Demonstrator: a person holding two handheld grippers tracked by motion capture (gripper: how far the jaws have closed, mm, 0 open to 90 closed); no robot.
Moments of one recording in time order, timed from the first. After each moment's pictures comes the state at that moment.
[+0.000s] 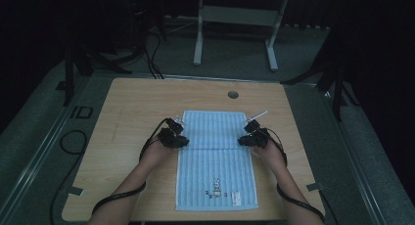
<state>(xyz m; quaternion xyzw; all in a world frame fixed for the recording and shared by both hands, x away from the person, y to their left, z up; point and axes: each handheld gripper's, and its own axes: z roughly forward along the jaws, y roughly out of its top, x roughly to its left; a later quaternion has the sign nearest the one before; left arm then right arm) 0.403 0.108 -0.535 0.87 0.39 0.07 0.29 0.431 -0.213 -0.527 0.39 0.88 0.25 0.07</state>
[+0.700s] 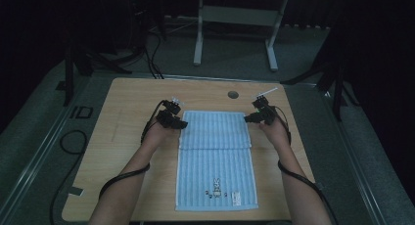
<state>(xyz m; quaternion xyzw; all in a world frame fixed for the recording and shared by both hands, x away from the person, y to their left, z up) 0.466 0.122 -0.512 0.83 0.47 0.10 0.30 0.497 -0.232 -0.483 0.46 0.84 0.26 0.10</state>
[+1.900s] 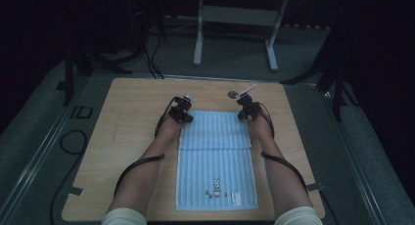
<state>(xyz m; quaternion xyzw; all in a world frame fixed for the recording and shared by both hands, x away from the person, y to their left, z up) 0.501 0.086 -0.534 0.84 0.46 0.10 0.27 0.540 -0.190 -0.522 0.47 0.86 0.17 0.12</state>
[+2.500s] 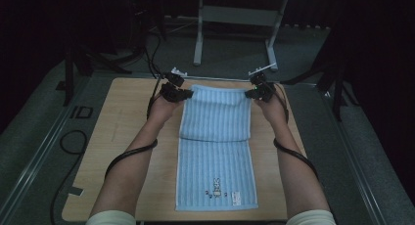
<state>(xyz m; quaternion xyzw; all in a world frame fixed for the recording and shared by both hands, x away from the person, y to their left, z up) 0.483 0.112 -0.406 0.79 0.43 0.14 0.41 0.527 -0.211 -0.408 0.43 0.84 0.28 0.18</state>
